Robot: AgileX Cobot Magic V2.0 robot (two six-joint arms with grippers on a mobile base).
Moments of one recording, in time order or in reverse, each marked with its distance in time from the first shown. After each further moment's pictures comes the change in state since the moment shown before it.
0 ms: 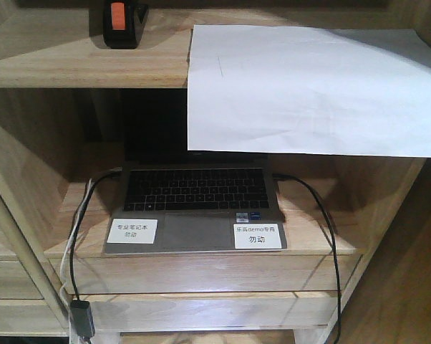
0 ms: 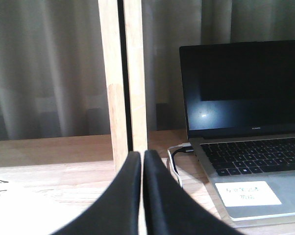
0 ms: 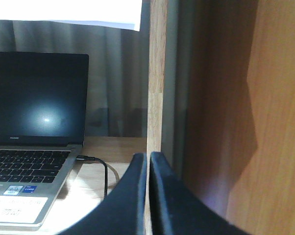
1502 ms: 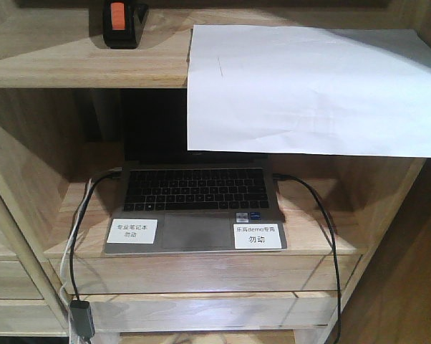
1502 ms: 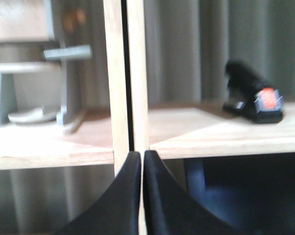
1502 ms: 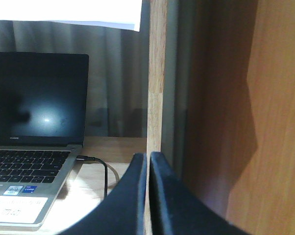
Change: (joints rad) left arm 0.000 0.400 -0.665 0.000 0.177 0.000; right arm 0.000 0.000 0.000 0.000 0.000 0.000
